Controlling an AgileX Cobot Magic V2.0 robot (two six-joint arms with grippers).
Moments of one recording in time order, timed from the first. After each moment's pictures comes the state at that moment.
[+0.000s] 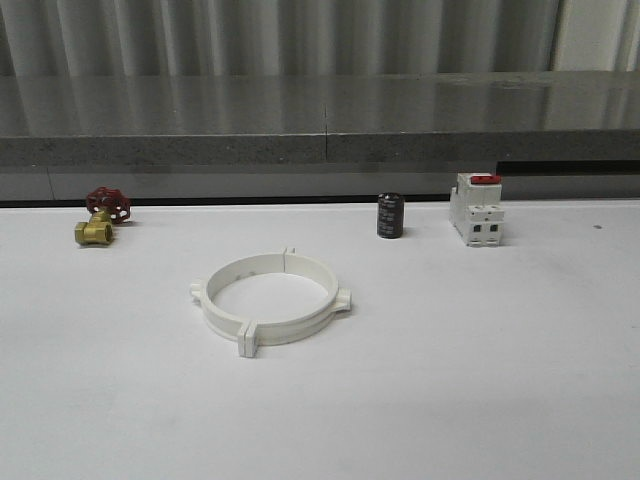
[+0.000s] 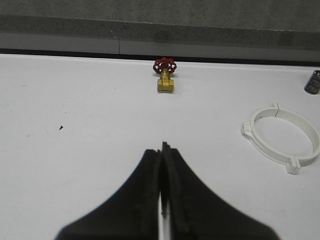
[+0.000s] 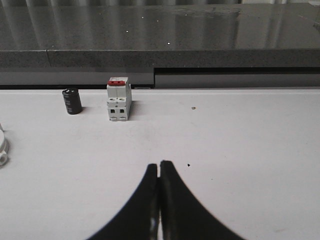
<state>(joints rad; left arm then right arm) -0.01 0.19 -0.45 -0.09 0.73 0.03 0.03 -0.01 -0.02 0.04 0.22 0.01</state>
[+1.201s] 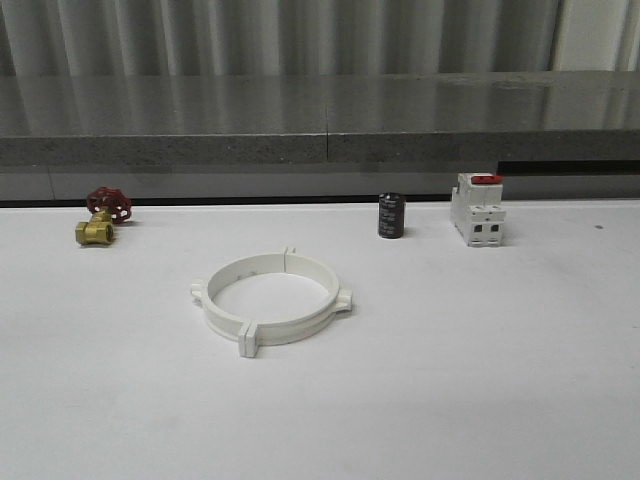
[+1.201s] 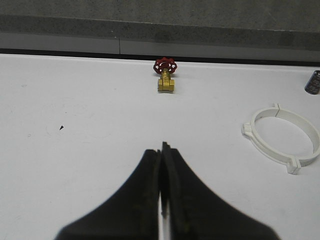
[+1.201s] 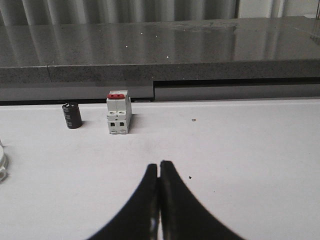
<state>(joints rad) -0.01 0.19 -0.45 -0.09 0.73 0.03 0.02 -0.01 0.03 0.06 0.12 0.01</state>
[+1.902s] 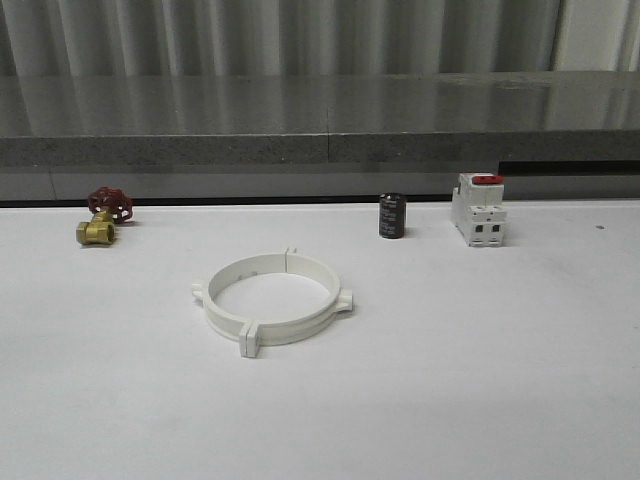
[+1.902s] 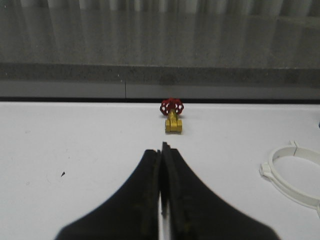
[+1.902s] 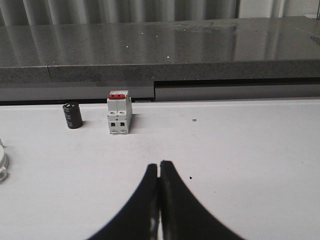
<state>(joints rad) -0.06 0.10 -0.18 -0.05 0.31 0.03 0.02 -0.01 0.03 0.06 0.12 0.01</state>
